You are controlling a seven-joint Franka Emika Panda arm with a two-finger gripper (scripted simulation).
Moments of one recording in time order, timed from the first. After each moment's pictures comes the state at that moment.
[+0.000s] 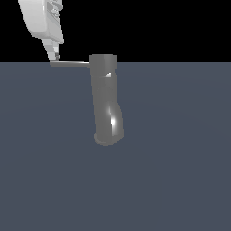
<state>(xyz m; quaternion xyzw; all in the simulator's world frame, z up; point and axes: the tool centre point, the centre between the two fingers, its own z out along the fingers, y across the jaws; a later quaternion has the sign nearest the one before) -0.011 0.181 0.304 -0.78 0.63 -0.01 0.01</state>
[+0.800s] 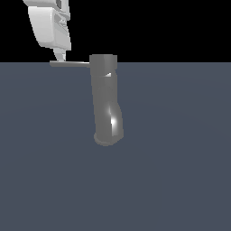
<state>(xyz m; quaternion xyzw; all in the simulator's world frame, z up) -0.001 0.168 0.285 -0.75 0.66 0.00 0.00</state>
